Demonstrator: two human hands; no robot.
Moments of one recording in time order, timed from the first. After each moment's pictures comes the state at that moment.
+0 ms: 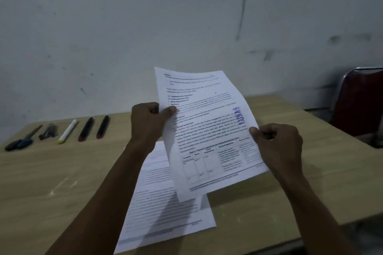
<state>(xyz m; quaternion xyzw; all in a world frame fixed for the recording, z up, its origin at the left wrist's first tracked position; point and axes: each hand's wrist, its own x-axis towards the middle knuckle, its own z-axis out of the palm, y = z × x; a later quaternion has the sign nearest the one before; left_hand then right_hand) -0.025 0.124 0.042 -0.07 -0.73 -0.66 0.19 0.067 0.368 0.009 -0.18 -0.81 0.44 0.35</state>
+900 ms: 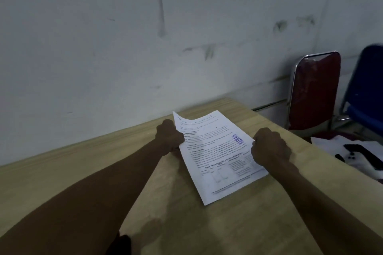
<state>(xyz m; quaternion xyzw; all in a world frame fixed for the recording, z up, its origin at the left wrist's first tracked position) -0.229 0.409 -0.027 -0.07 -0.91 -0.40 -0.07 -0.081 0.602 -0.044 -0.36 -0.90 0.19 0.15</state>
